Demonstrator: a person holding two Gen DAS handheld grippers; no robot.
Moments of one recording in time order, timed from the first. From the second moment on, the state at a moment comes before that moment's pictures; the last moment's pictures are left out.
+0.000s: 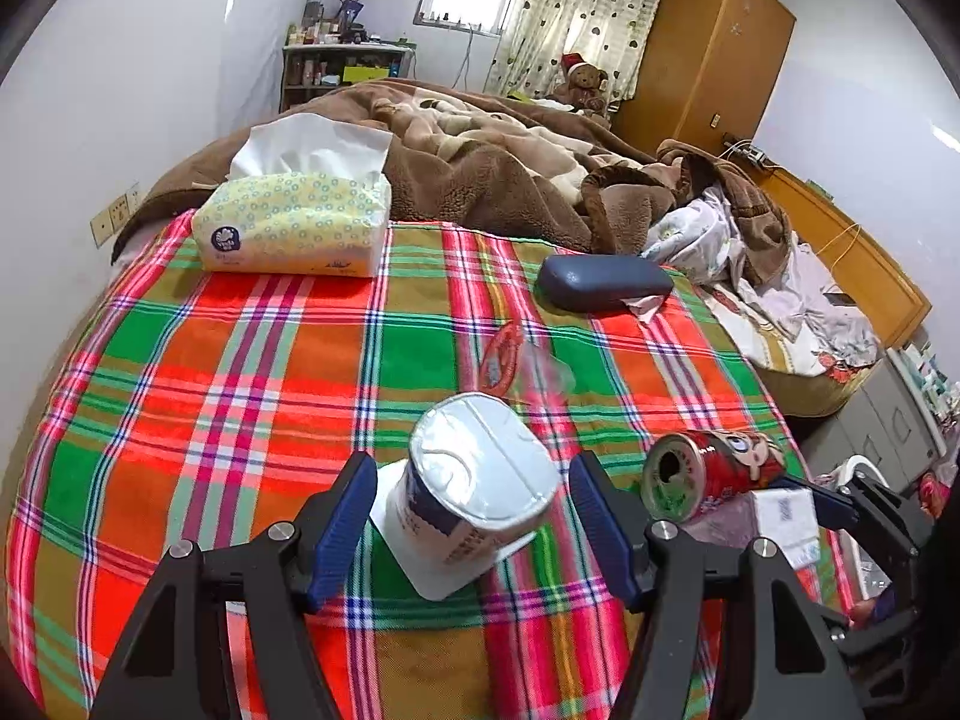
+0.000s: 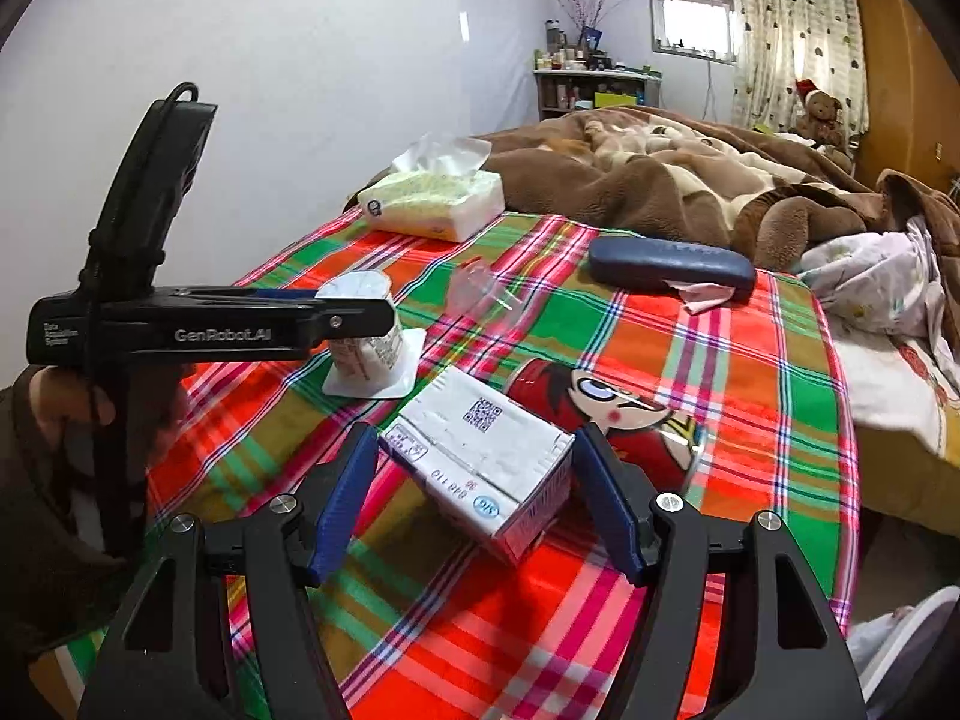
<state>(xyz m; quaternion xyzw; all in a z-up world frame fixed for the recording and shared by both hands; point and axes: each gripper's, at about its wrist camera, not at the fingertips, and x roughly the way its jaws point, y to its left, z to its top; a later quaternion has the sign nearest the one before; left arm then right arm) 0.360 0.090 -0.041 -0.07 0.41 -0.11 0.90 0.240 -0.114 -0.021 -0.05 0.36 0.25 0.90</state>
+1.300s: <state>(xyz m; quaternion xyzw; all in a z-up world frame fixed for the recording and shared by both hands) 0.281 0.054 0.004 -0.07 0.38 -0.14 0.91 0.197 -0.158 0.008 0.01 0.33 0.20 0.92</state>
